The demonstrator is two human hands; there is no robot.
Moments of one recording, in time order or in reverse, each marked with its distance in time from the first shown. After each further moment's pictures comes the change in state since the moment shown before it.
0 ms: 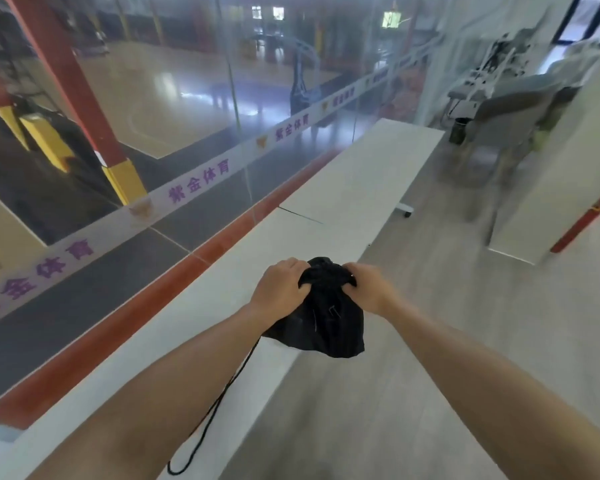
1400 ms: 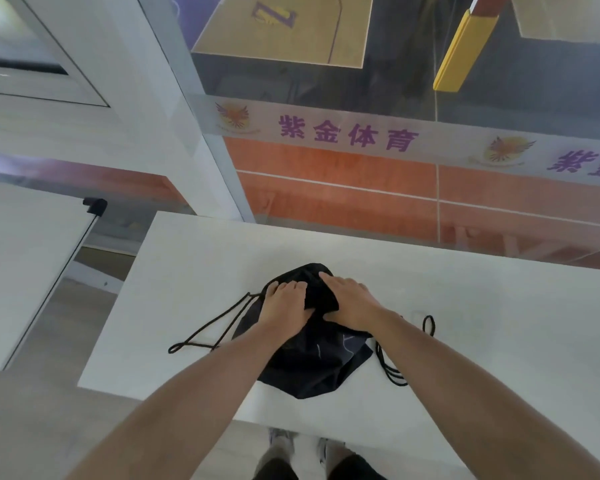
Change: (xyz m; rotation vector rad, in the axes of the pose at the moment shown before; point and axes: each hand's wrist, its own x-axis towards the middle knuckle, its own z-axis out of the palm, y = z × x) left_hand -0.243 -0.298 0.032 0.104 -0.071 -1.309; right_hand 0.163 -0.266 0.404 -0.492 -1.076 -0.932
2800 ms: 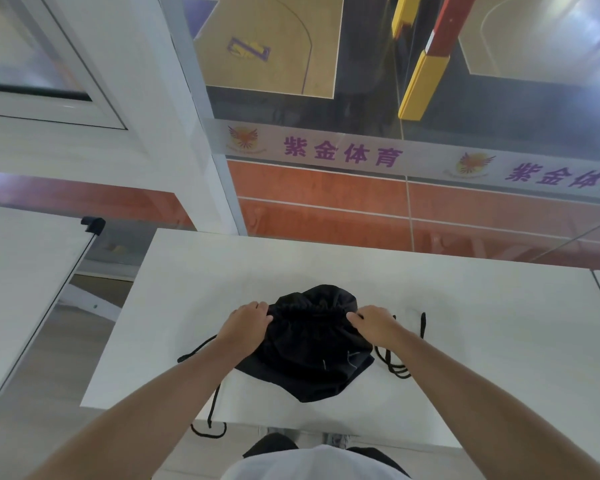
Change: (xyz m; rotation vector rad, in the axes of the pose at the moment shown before) left_hand -0.059 -0.091 -0.012 0.017 -0.017 0.024; right_hand -0.067 -0.019 0.012 0.239 0.030 0.404
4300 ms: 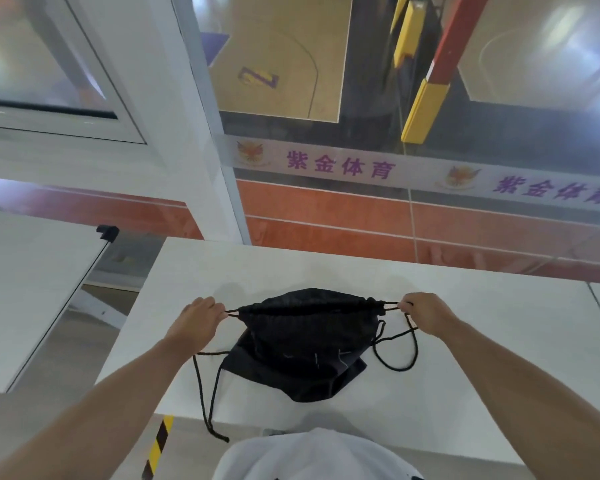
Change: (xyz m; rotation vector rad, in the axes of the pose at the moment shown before) left_hand -0.033 -0.095 -0.019 0.081 0.122 -0.044; right_hand -0.007 0.092 -0.062 0.017 0.230 0.015
